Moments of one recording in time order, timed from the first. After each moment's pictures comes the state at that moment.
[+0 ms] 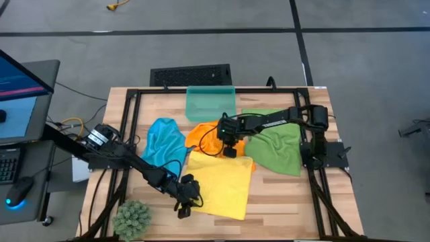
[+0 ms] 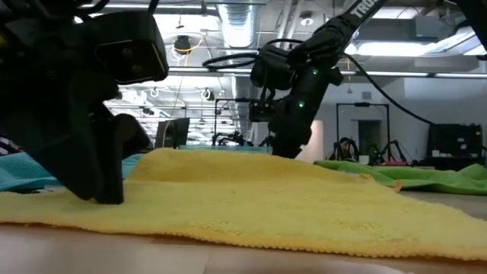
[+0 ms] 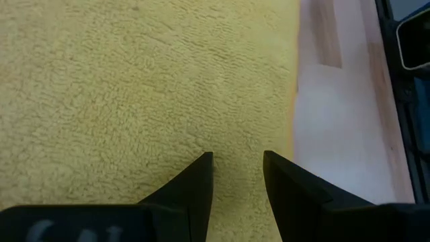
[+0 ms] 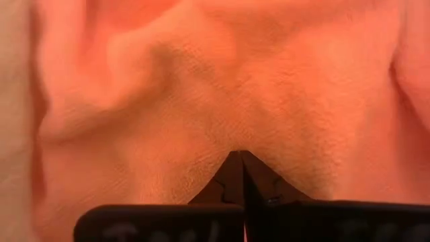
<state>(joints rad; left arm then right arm) -0.54 1.80 0.82 0.15 -0.05 -0.64 -0.15 1.96 1.17 -0.37 -0.02 -0.04</state>
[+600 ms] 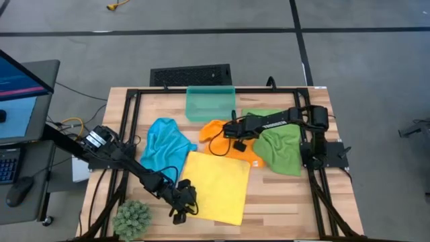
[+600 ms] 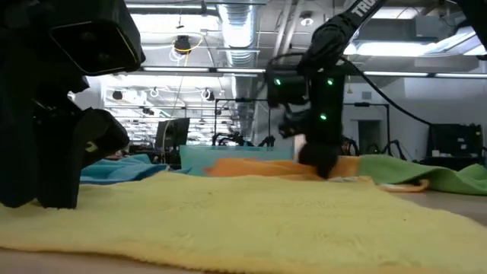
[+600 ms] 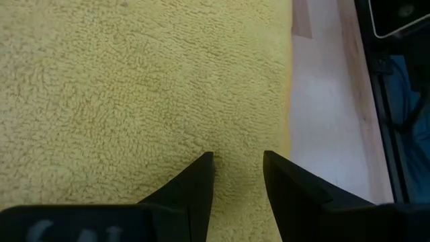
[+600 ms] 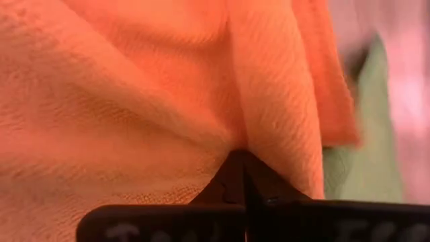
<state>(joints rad) -0.61 1.80 0.82 0.14 -0.06 -0.67 -0.14 1.96 1.16 -0.80 0.45 0.25</state>
